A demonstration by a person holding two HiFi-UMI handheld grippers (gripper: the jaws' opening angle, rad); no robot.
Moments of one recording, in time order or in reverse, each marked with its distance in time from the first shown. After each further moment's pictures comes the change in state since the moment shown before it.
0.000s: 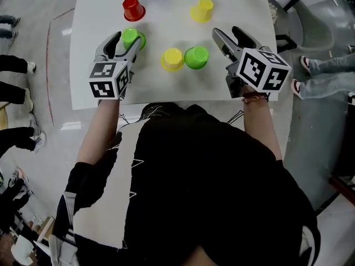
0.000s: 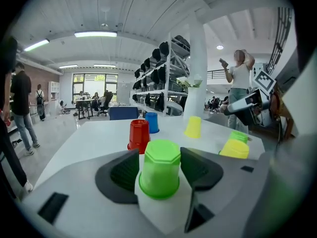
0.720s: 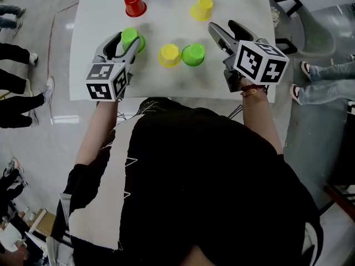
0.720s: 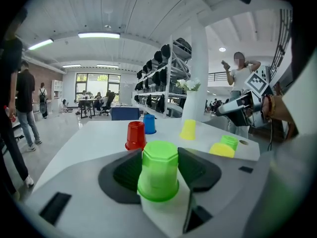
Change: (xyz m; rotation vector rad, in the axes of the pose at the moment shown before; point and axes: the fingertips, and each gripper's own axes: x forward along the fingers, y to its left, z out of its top) left arm -0.025 -0.021 0.003 -0.028 -0.022 0.017; right arm 0.002 0.008 0.012 -0.052 0.013 0.073
